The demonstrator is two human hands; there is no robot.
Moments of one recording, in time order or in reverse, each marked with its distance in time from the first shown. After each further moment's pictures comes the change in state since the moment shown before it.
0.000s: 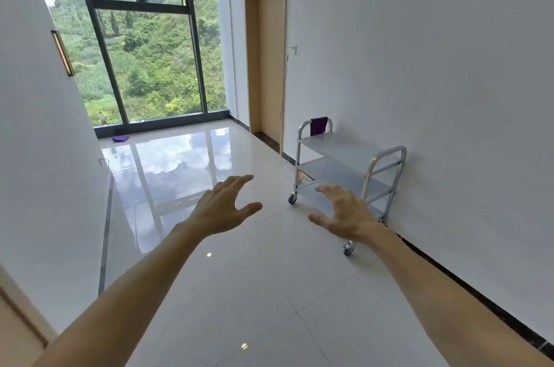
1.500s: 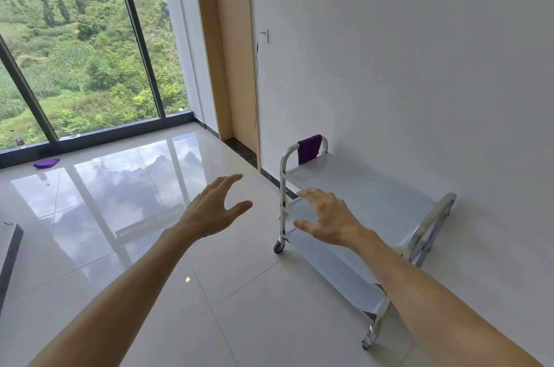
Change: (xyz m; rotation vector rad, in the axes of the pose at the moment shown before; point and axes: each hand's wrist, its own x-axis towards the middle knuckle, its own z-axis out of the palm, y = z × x) left_hand 0.701 -0.178 0.158 -0.135 -0.051 0.010; right_hand 0.661 0.258 0.079 -0.007 -0.040 0.040
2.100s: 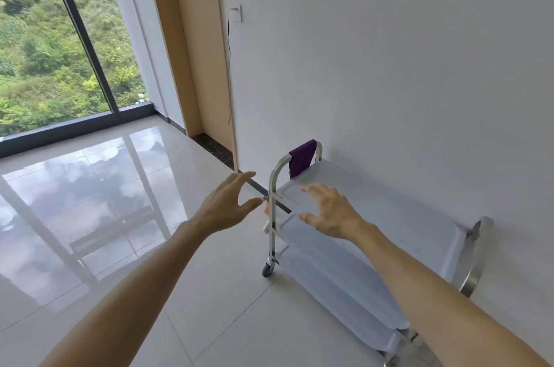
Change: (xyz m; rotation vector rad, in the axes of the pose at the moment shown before) left_hand 0.306 -0.101 0.074 -0.098 -0.129 0.137; right_hand 0.273 0.093 0.044 0.016 -0.040 0.179
